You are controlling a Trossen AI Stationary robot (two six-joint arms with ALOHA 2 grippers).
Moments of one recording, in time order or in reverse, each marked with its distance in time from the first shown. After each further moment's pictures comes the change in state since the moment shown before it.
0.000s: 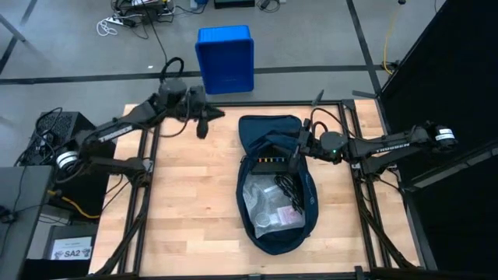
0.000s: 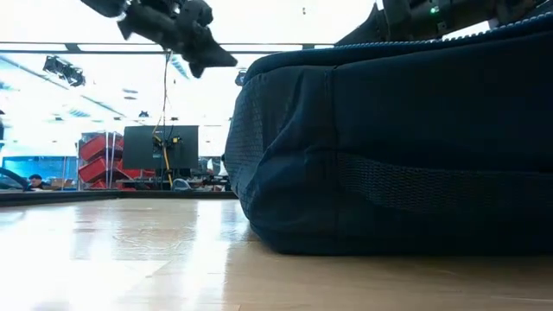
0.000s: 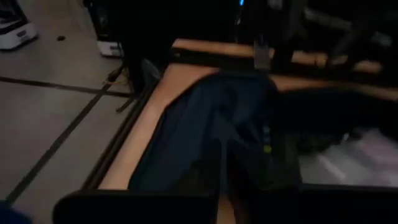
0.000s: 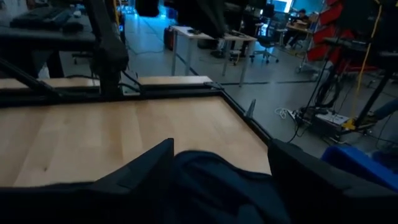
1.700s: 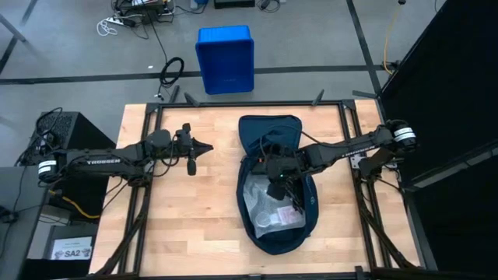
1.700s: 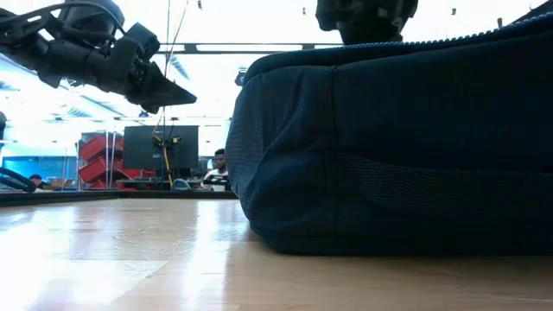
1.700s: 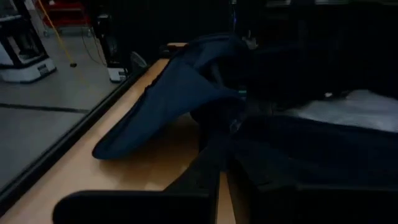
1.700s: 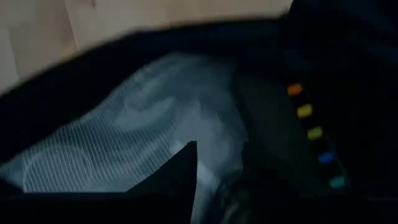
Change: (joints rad) left arm -0.295 -0.329 -0.681 0.531 -0.295 -0.076; right arm 0.138 0.521 0.671 -1.061 -0.221 0.535
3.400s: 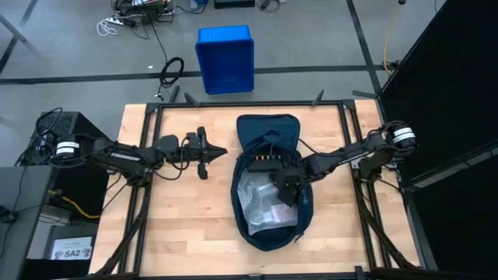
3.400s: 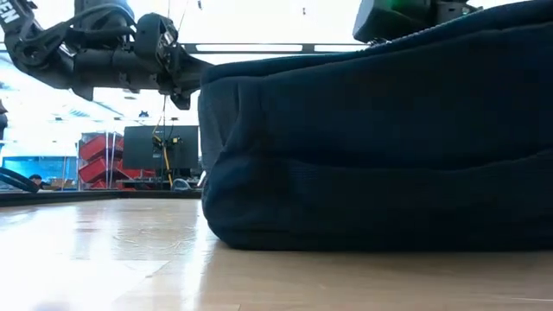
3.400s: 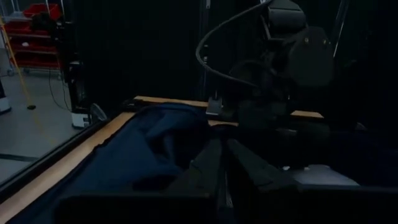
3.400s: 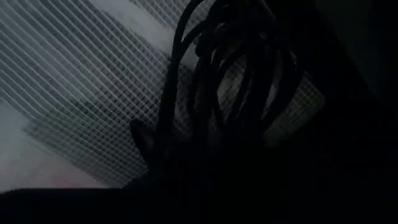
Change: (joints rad) left arm -0.112 0.405 0.000 0.671 0.001 -0.157; right arm 0.008 0.003 -0.328 0.151 -0.108 0.254
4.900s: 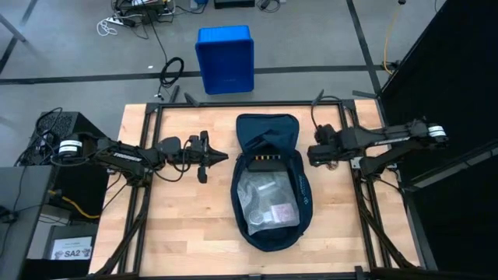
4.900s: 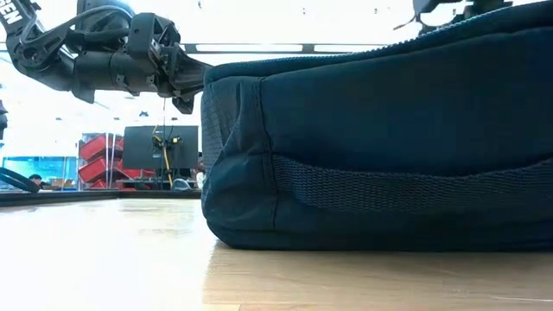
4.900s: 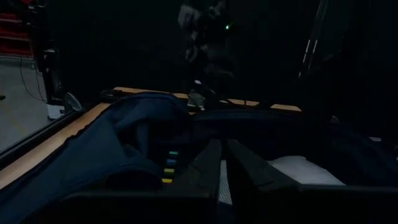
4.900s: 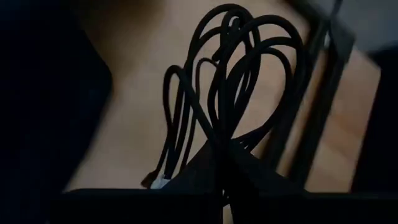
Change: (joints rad) left arm -0.024 0.024 0.000 -0.004 0.049 -0.037; right arm -0.111 -0.355 0.089 -0.871 0.431 0.398
